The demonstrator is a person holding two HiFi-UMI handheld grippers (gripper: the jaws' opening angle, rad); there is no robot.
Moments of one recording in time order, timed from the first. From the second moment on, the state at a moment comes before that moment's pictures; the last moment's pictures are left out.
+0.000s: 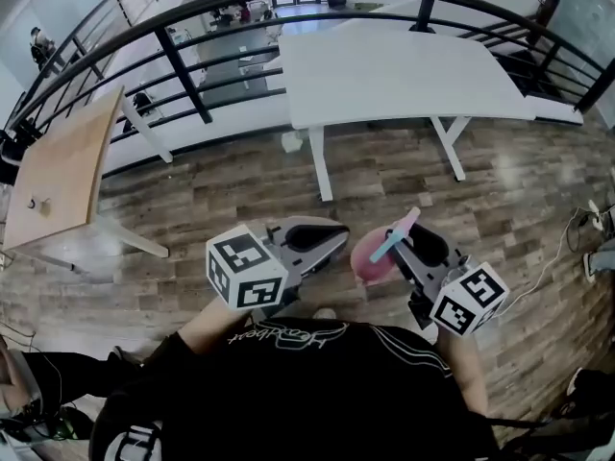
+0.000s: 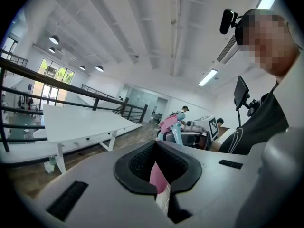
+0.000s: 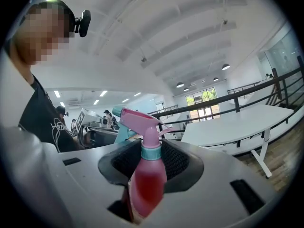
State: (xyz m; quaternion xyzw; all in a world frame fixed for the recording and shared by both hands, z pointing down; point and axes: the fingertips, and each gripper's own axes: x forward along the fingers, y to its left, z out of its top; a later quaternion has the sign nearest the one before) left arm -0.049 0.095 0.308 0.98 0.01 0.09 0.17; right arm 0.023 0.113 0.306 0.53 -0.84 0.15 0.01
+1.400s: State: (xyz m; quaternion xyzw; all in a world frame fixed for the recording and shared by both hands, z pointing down) left arm 0.041 -0.172 0.352 0.97 -0.06 0.07 0.24; right arm 0.105 -0.157 0.351 0.48 -0.86 0.16 0.04
